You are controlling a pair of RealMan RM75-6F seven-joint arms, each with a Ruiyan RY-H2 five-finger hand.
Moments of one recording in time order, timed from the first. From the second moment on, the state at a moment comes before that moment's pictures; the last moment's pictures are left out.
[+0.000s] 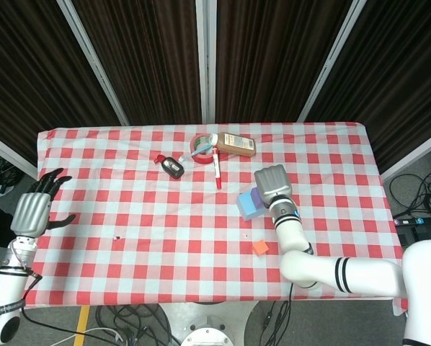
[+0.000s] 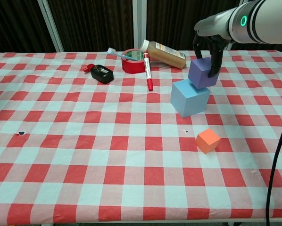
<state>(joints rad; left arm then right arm) -0.33 -1.34 -0.13 -1.28 1.40 1.31 -0.18 1.17 -1.43 0.26 -1.69 -0.09 1.09 -1.16</state>
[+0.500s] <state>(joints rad) -0.33 -1.33 -0.14 -1.28 1.40 1.31 -0.19 1.22 -1.47 0.23 -1.65 -0.06 1.08 -1.14</state>
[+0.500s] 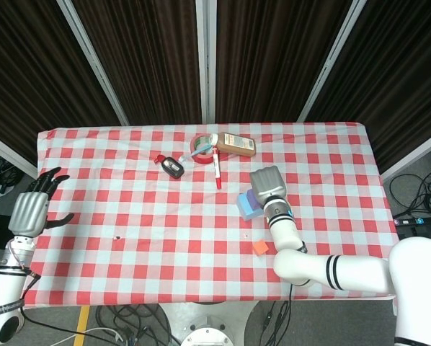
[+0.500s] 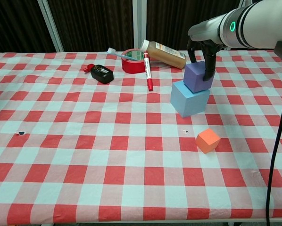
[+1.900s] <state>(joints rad) -0.33 -1.33 -0.14 -1.28 1.40 1.31 -0.20 1.26 -1.47 0.22 -1.65 -0.02 1.08 -1.13</state>
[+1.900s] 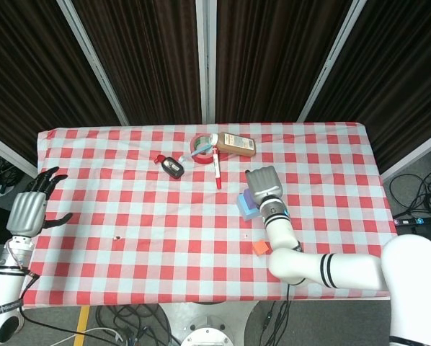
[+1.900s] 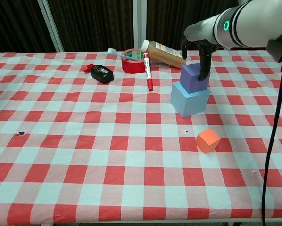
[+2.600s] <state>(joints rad) -0.33 -1.34 -0.14 -1.26 1.39 1.29 -0.17 1.10 -1.29 -0.07 -2.11 -0.77 1.40 -1.14</state>
